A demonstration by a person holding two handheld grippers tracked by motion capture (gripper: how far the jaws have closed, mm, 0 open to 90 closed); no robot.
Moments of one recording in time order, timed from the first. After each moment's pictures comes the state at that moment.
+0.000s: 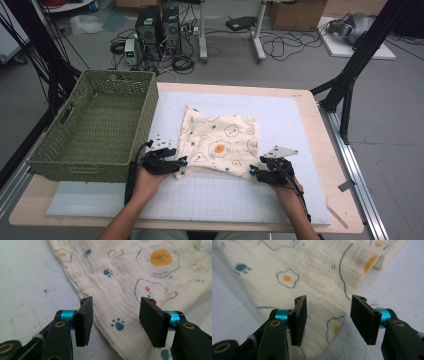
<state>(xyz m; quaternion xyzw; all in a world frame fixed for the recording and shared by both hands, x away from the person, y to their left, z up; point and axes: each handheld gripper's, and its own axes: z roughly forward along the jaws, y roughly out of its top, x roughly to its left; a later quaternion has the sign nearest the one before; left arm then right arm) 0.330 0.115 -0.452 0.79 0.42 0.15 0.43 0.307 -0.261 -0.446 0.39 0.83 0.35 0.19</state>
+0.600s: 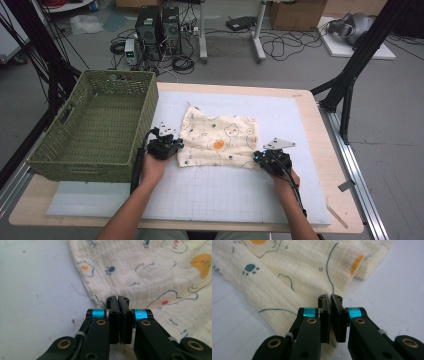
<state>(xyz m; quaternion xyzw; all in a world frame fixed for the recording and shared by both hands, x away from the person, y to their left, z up) 0.375 0.108 -0.445 0.77 0.44 0.20 0.41 0.334 -0.260 -0.447 0.41 0.81 0.35 0.23</state>
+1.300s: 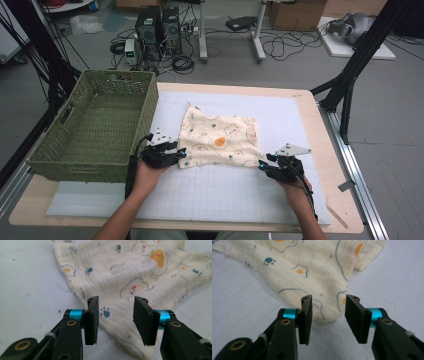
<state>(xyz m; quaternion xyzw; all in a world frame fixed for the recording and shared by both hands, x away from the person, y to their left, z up) 0.332 0.121 -0.435 0.78 0.39 0.19 0.45 0.306 -0.287 -0.438 0.40 0.81 0.39 0.19</state>
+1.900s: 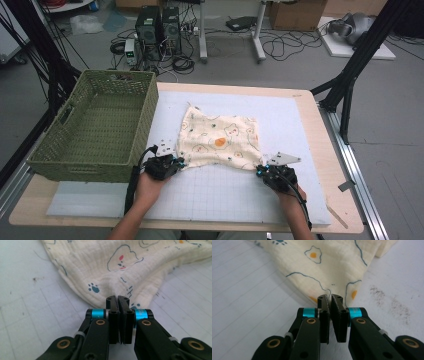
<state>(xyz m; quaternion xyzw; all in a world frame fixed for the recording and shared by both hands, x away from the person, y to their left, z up) 0.306 0.115 -0.448 0.80 0.40 0.15 0.41 0.283 -0.266 -0.445 0.40 0.82 0.35 0.20</state>
